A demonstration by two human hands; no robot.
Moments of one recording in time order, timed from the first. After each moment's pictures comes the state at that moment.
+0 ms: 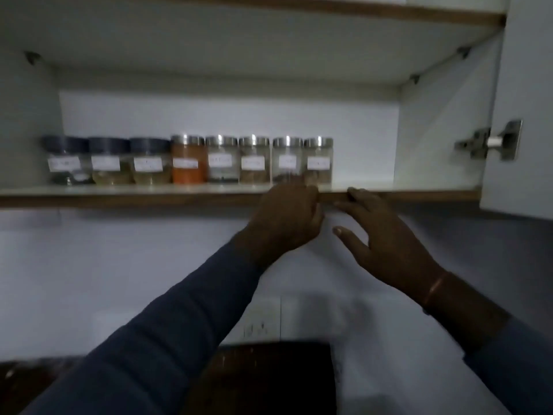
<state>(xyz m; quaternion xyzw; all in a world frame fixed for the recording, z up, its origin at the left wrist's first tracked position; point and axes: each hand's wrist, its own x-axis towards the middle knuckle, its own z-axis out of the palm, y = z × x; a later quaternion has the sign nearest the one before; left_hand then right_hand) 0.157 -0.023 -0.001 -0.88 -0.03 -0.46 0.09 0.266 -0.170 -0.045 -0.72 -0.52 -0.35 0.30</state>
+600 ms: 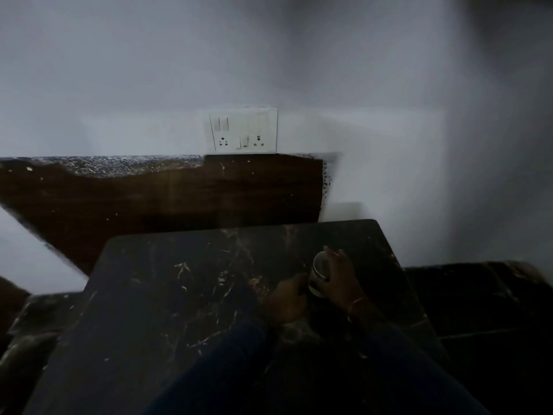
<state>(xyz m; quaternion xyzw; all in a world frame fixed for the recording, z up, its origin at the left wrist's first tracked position) 0.073 -0.141 -0.443 -0.87 -0.23 0.01 -0.44 0.205 -0.227 -0.471 -0.89 -0.31 0.19 0.26</state>
